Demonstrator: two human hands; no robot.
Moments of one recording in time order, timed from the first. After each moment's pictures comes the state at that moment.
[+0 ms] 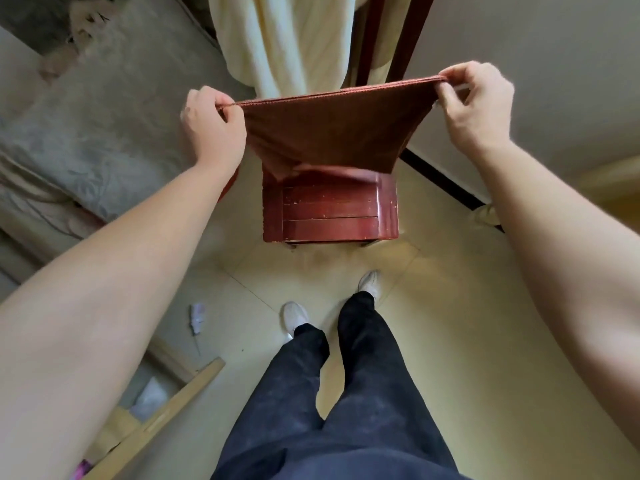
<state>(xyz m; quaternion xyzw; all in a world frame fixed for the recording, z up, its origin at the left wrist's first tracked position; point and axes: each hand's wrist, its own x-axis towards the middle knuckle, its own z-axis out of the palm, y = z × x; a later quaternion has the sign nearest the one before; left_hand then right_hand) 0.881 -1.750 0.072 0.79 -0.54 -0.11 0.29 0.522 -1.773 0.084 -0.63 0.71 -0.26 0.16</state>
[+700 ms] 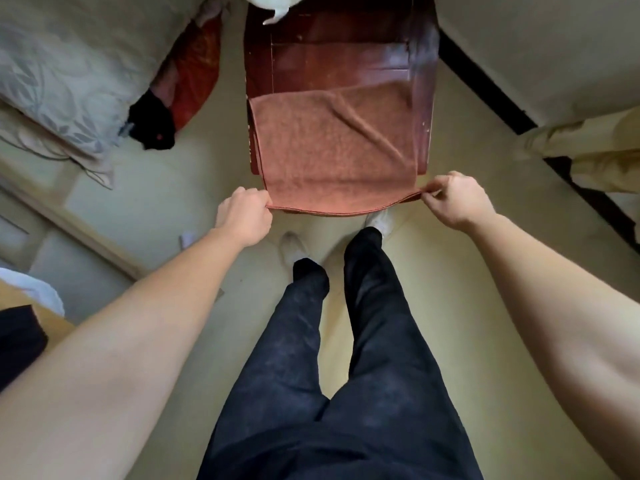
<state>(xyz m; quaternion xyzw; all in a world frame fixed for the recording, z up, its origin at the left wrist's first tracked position) 0.881 -1.594 -0.131 0.67 -0.64 -0.31 -0.21 0.514 -1.628 -0.116 -0.60 0.69 0.18 0.36</state>
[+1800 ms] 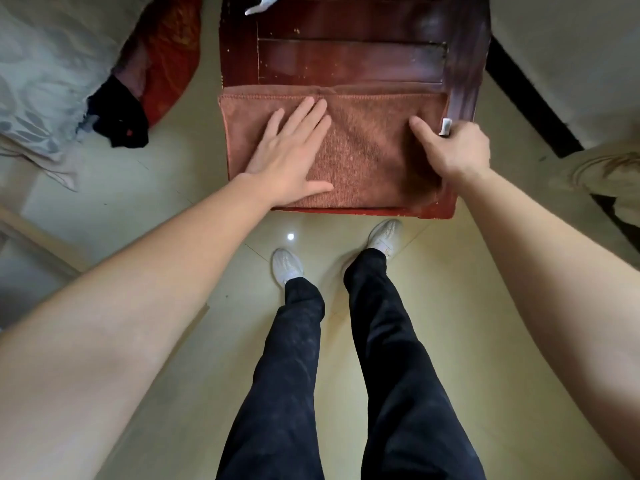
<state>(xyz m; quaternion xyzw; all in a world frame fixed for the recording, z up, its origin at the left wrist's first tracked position) 0.830 -1.743 -0.243 0.51 -0.81 -0.24 -0.15 0.565 -1.773 -0.228 -0.42 0.82 0.05 0.39</state>
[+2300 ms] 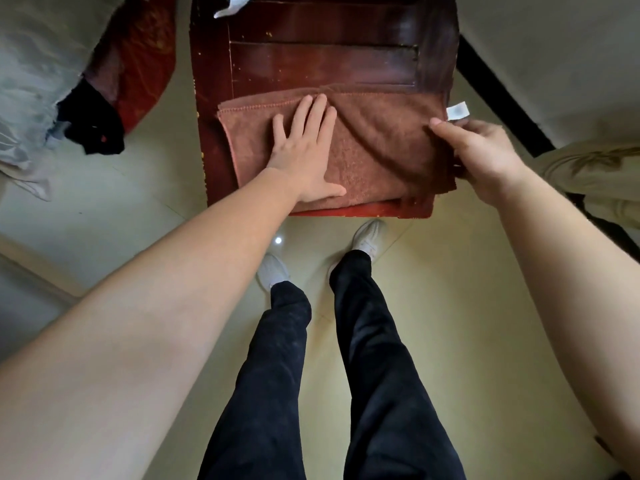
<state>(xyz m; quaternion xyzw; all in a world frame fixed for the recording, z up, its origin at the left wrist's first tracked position) 0.765 -1.752 -0.247 0.55 -0.77 -0.26 -0.19 0.507 -1.771 -0.200 -0.27 0.76 -0.12 0.58</state>
